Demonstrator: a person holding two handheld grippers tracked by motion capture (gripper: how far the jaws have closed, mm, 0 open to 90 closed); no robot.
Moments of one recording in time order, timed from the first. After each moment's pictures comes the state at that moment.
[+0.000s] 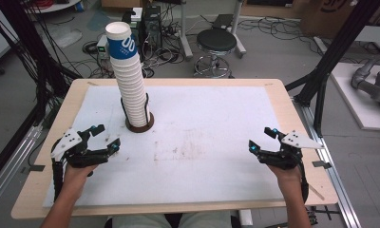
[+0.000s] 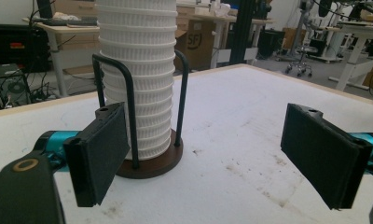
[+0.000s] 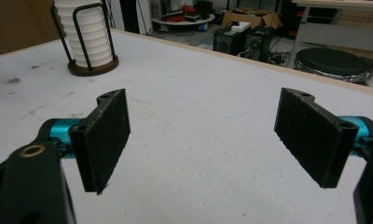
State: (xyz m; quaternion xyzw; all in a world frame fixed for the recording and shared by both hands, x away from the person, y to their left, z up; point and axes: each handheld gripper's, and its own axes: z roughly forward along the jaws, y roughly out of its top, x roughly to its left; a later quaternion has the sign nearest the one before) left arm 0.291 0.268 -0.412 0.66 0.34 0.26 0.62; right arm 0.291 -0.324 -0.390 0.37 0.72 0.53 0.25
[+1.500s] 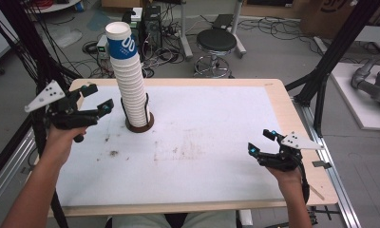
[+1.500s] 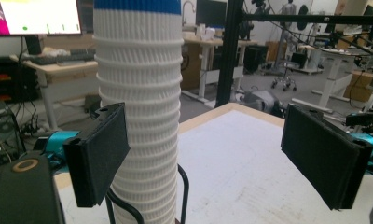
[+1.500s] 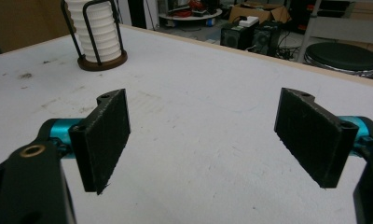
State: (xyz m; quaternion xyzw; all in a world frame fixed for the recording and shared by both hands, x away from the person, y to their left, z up) left arm 0.331 0.267 -0.283 0.66 0.31 0.25 0.64; right arm 0.287 -0.323 -0.390 0.36 0.73 0.53 0.24
